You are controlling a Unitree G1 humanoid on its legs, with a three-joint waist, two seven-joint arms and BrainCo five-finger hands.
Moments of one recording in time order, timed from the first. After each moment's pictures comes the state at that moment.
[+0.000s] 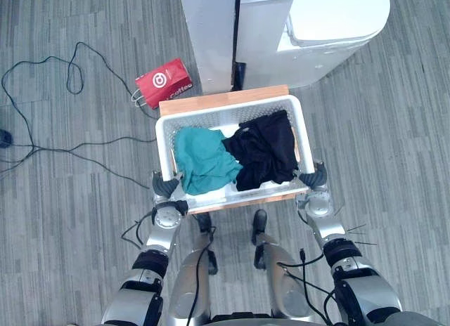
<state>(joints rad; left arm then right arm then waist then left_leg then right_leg) -0.37 0.16 -0.04 0.72 0.06 -0.14 0.50 -0.48 -0.16 0.01 0.76 -0.13 -0.06 -0.40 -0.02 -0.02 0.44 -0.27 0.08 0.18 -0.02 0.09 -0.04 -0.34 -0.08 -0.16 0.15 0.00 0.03</state>
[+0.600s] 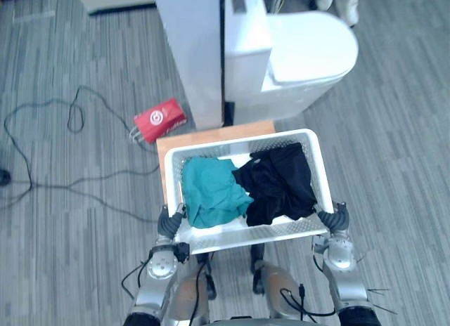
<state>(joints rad) 0.15 0.13 -0.12 0.19 0.02 -0.09 0.30 0.10 -0.08 -0.08 0.16 -0.13 -0.01 -0.34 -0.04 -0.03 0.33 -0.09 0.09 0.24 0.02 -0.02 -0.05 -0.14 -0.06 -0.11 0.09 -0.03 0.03</state>
